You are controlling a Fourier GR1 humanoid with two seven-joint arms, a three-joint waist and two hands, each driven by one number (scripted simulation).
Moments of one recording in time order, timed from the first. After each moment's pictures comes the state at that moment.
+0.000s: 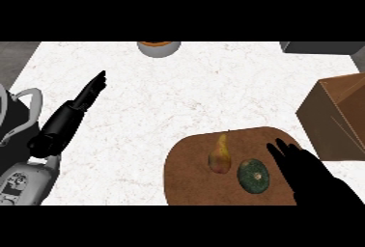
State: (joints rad) left arm -0.24 0.43 -0.19 -1.52 0.06 -0.05 -0.09; right arm -0.22 -0.83 0.72 -2.31 0.42 0.18 1.16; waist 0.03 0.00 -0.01
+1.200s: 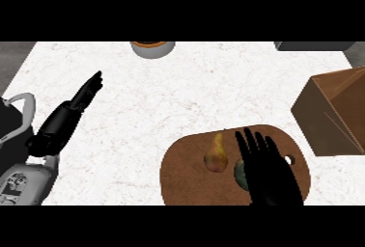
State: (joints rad) left arm -0.23 0.40 -0.14 -1.50 0.02 -0.07 -0.10; right arm -0.28 -0.49 0.81 -1.95 0.73 0.28 1.12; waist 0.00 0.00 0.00
